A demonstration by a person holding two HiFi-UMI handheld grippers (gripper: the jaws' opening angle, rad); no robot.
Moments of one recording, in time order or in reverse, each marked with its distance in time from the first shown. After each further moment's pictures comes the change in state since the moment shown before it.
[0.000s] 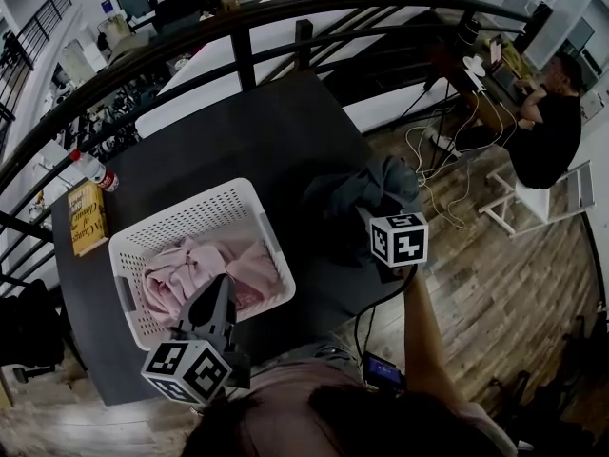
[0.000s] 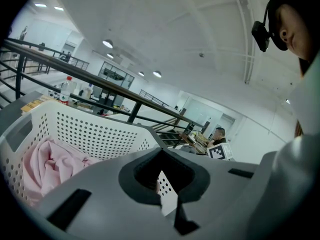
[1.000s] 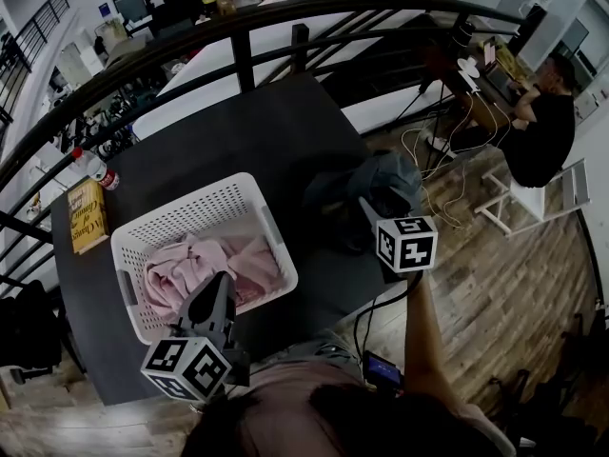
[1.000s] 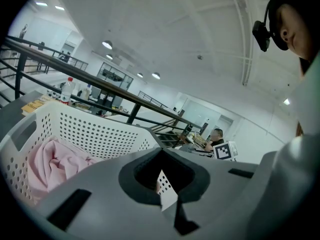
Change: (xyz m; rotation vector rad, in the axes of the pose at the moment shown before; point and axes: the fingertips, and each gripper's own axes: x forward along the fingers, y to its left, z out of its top) left arm -0.013 0.004 -0.003 0.003 -0.026 -0.031; right arm -0.038 0.005 0.020 -0.028 -0.097 -0.051
